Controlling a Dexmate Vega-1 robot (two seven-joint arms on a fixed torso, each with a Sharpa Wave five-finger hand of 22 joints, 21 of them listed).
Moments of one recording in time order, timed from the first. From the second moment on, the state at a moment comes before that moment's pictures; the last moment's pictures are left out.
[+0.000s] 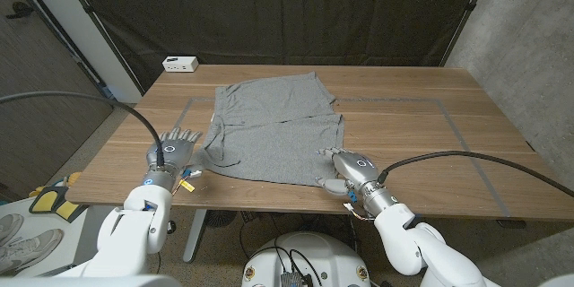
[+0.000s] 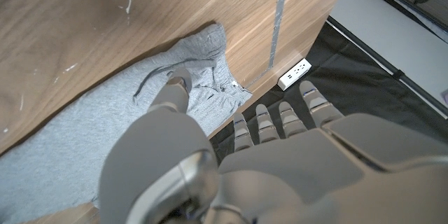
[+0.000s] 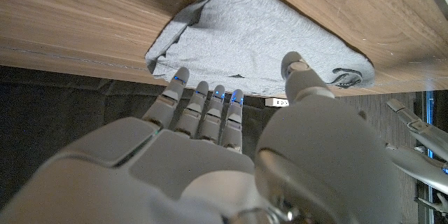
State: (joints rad) left arm 1.55 1.19 0.43 -2.44 1.20 1.15 -0.17; left_hand 0.60 -0.01 0.58 -0.19 0.20 0.06 -0.18 0.26 0.18 0.06 -0.06 0.26 0.20 0.01 0.02 0.20 0.17 0.05 0.15 0.24 0.19; right arm -1.38 -0.86 -0.71 -2.35 -0.83 -0.59 -0.19; right_hand 0.76 -0.05 0.45 -0.18 0.24 0.38 -0.08 0.27 0.19 0.35 -0.05 0.27 0.22 0.29 -0.04 0.27 0.22 0.34 0.05 0.23 0.18
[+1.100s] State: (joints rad) left arm 1.50 1.02 0.42 -2.19 1.41 0.96 -0.19; left_hand 0.80 -0.06 0.53 -0.16 0.20 0.19 -0.19 0.28 0.18 0.25 -0.16 0.29 0.20 0.16 -0.04 0.21 0.17 0.15 0.13 0.26 0.20; right arm -1.34 -0.80 -0.76 -2.29 -0.93 -0.65 -0.07; right_hand 0.87 -0.03 0.46 -0.18 0.27 0.39 -0.09 0.27 0.19 0.35 -0.06 0.28 0.23 0.30 -0.04 0.28 0.25 0.36 0.04 0.23 0.18
